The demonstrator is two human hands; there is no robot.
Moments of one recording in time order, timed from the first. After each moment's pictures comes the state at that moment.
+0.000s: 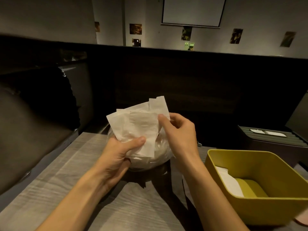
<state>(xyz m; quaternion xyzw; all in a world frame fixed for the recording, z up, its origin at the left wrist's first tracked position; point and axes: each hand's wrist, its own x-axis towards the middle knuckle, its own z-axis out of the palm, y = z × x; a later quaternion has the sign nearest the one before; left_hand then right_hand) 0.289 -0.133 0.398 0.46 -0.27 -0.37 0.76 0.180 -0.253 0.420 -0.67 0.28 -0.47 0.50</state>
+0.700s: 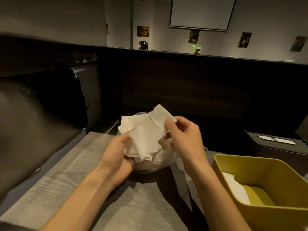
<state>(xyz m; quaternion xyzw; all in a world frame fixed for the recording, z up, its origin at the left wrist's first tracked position) 0.292 -0.130 0.409 0.40 -0.15 -0.43 0.79 0.180 -0.252 0.428 -0.70 0.27 -0.42 0.51</state>
